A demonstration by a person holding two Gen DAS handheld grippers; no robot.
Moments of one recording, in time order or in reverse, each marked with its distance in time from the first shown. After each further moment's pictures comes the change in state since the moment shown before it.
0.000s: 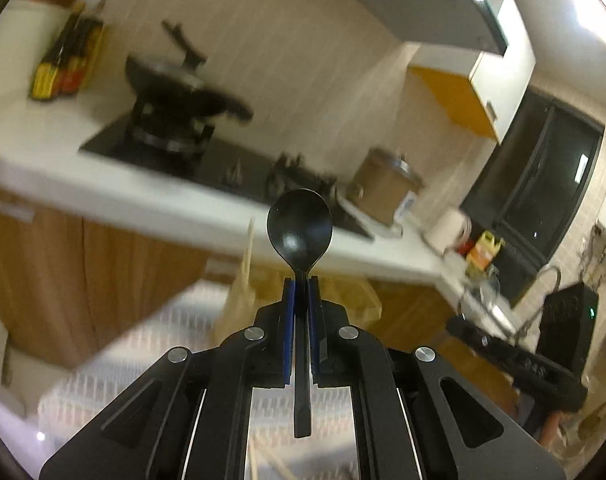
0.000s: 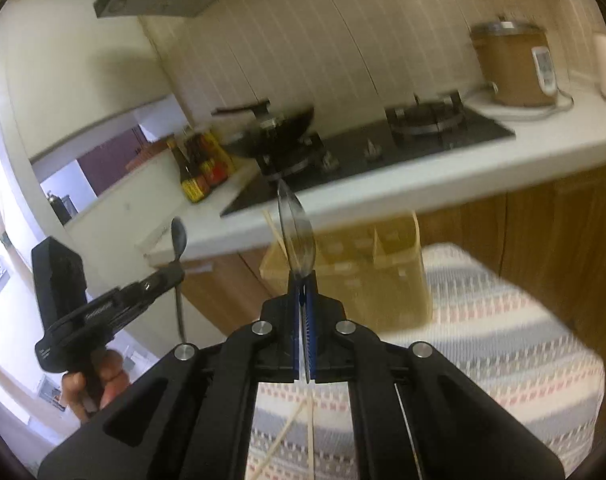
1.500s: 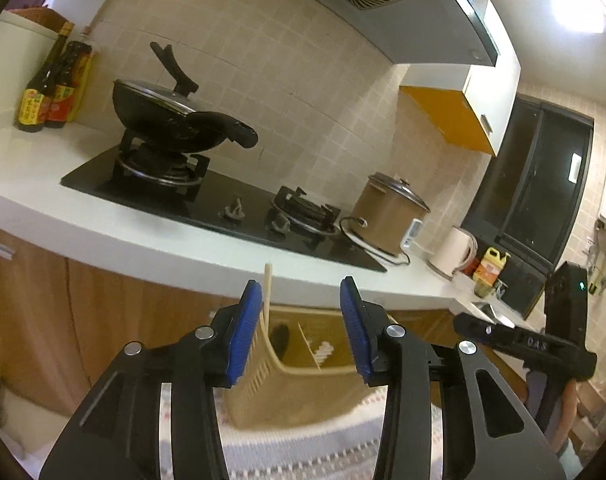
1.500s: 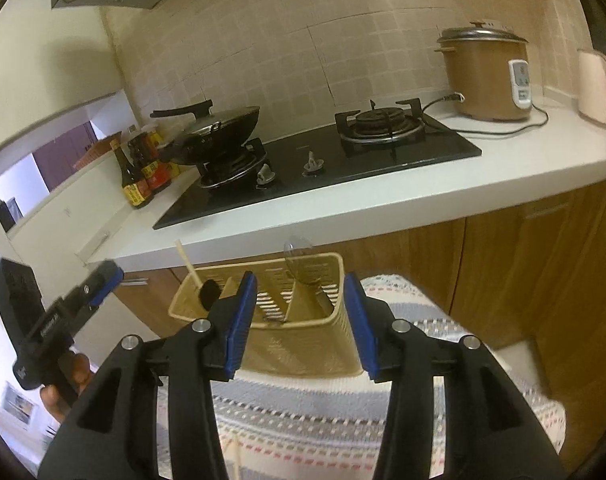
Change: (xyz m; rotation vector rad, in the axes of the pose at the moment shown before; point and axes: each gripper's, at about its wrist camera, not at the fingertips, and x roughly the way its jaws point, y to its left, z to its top) left arm 0.028 0.023 -0.008 0.072 -0.098 -0.008; right arm 0.044 -0.046 0.015 0.010 0.043 -0.155
